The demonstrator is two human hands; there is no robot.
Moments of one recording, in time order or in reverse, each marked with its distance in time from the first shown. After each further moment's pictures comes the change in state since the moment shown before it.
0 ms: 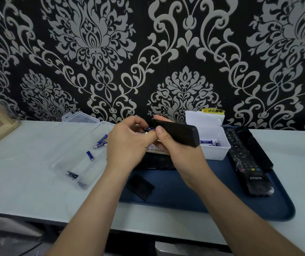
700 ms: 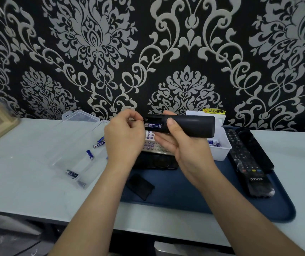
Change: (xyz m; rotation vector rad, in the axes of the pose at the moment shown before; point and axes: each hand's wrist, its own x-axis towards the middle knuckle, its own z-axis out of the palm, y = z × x) left_hand 0.008 0.005 0.003 0.148 0.179 0.058; right_hand 0.003 -0.011 0.001 0.281 0.101 0.133
